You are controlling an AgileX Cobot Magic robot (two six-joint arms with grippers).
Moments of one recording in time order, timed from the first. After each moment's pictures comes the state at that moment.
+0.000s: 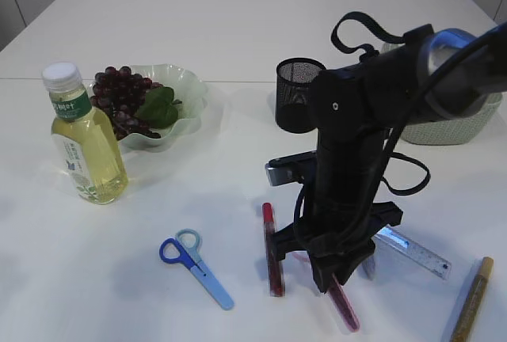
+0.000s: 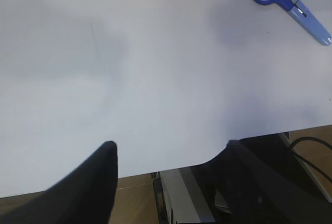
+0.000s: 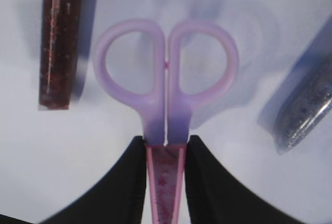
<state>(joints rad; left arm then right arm) -0.22 1.09 -0.87 -0.08 1.16 -0.12 0.56 1.99 -1.25 0.13 1.03 0.15</state>
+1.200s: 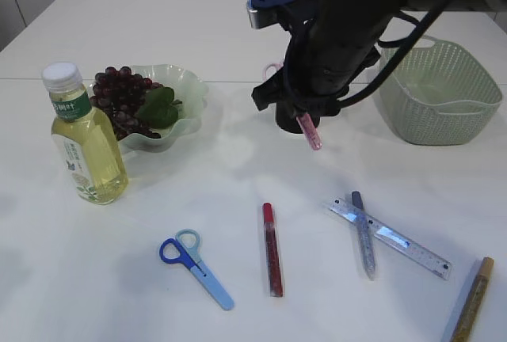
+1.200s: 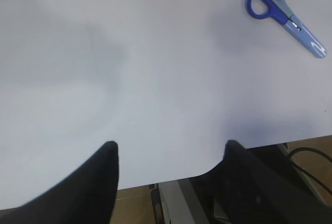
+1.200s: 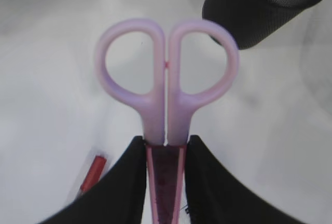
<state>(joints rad) -0.22 1.09 -0.87 -0.09 1.13 -0.12 0.54 1.87 -1.50 -0.22 0.79 0.19</state>
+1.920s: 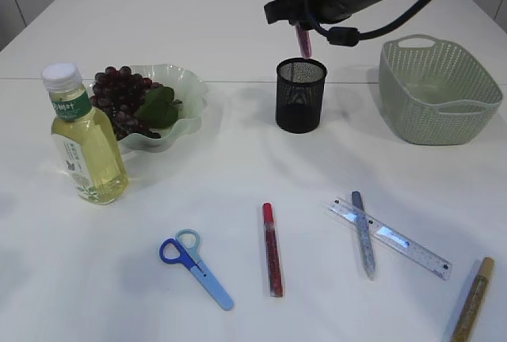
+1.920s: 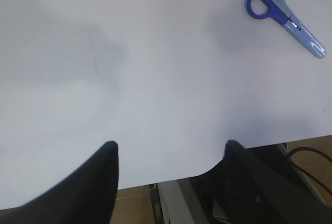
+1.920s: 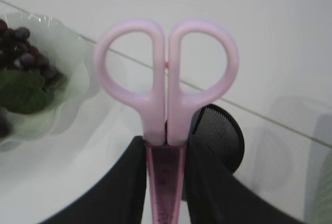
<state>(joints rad) -0.22 1.09 -0.87 -0.09 1.13 -0.12 0.41 1.88 -1.57 -0.28 0.40 0.19</state>
